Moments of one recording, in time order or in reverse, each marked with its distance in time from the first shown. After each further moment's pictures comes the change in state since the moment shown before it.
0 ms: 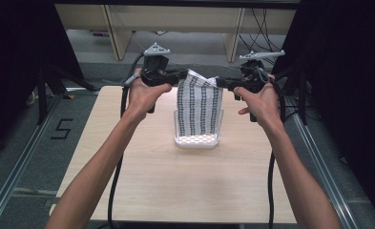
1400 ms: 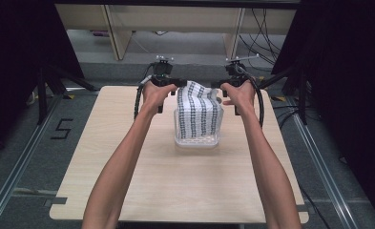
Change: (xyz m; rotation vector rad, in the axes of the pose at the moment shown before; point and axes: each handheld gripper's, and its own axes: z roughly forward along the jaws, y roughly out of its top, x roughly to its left) left arm 0.066 -0.054 0.089 0.189 0.047 -0.217; right arm -0.059 -0.016 0.094 0.144 -0.109 0.205
